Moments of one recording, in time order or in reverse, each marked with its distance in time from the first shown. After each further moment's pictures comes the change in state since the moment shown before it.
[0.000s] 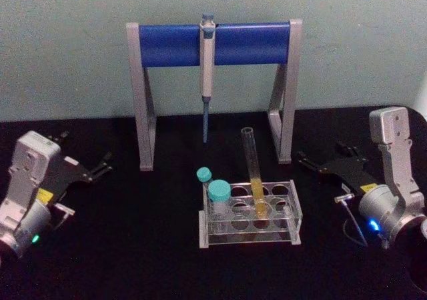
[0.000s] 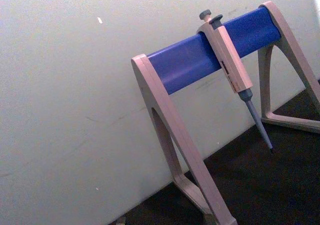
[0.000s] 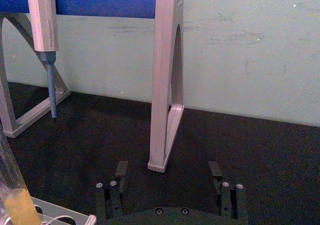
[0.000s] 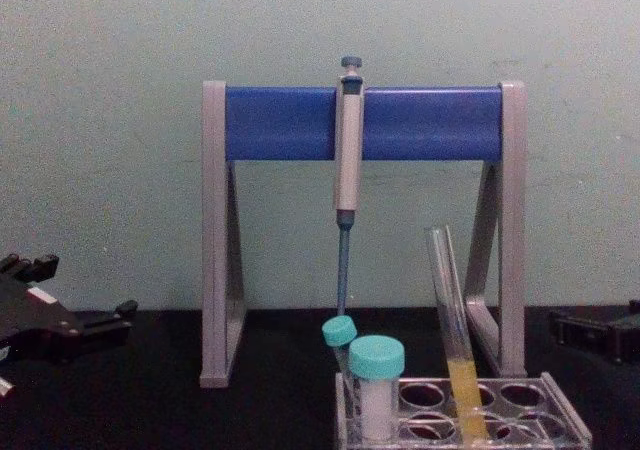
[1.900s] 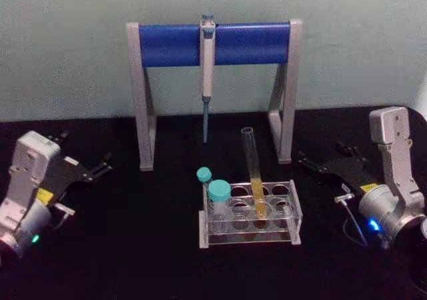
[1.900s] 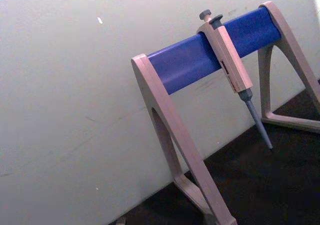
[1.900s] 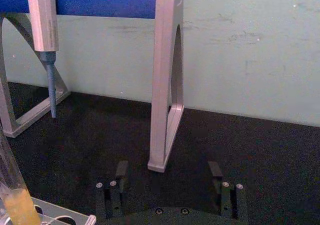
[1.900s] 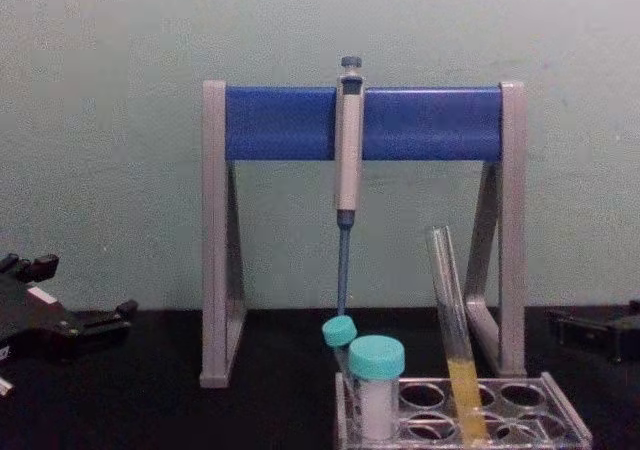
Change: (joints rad) left arm 0.000 0.000 0.000 0.000 0.000 0.000 0.000; right arm 0.000 0.000 -0.001 0.000 0.000 0.000 -0.001
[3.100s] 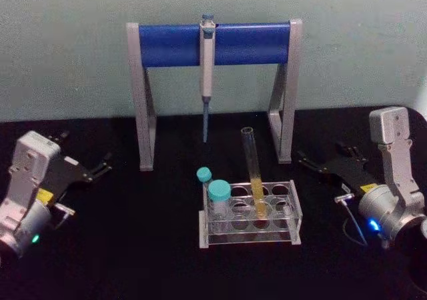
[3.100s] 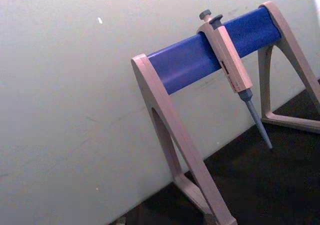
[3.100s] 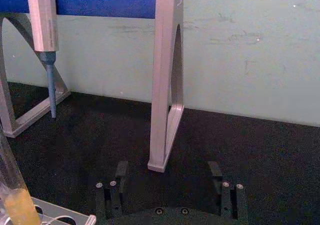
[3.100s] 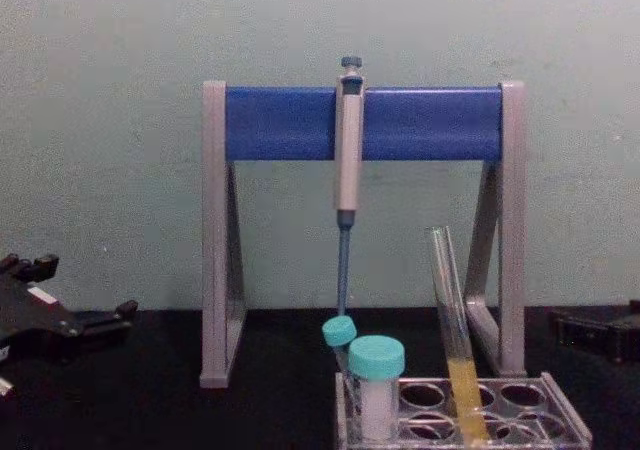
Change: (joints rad) left arm 0.000 0.000 0.000 0.000 0.000 0.000 0.000; right arm 0.000 0.000 0.000 0.000 0.000 0.000 0.000
